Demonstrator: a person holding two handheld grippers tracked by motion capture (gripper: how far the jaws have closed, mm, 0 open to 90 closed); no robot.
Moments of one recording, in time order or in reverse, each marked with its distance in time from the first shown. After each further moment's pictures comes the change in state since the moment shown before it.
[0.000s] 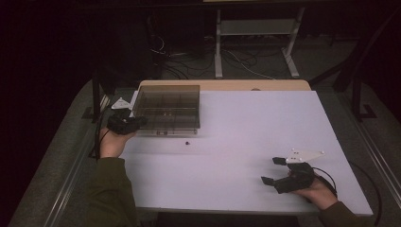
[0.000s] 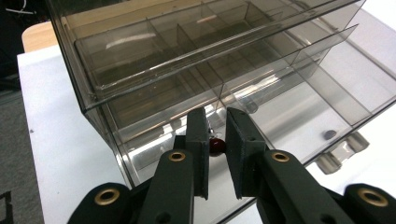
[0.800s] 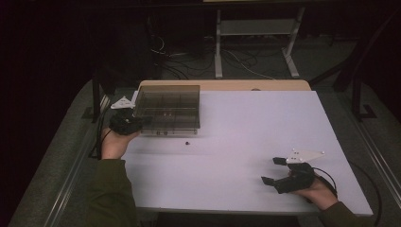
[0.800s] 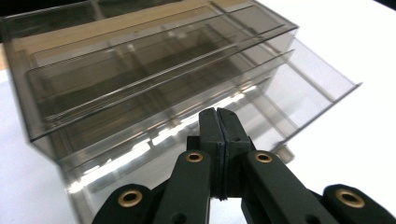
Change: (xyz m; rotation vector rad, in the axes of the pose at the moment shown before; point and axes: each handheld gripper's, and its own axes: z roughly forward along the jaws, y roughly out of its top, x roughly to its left) left arm -0.025 0.012 -0.012 -0.061 -0.126 0.014; right arm 0.000 0.000 -0.001 -0.001 -0.002 0.000
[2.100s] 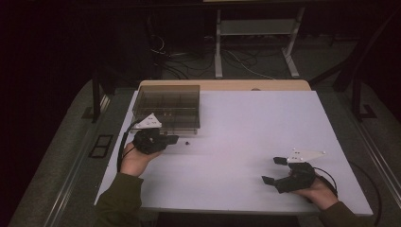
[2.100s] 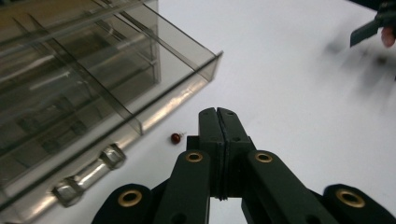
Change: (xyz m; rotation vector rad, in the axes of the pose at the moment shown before) left arm -0.075 -0.021 0.025 0.040 -0.185 0.122; right arm -0.001 0.000 -0.001 -0.005 -0.002 0.006
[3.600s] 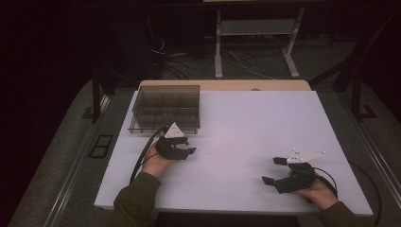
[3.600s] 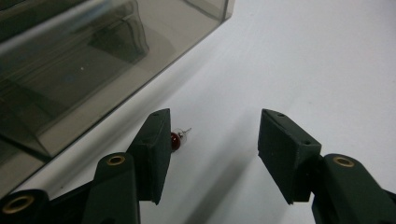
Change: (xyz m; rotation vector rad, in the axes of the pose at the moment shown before) left arm 0.001 -0.023 0.078 0.070 0.061 0.102; right arm 0.000 0.000 0.000 -0.001 0.004 -0.006
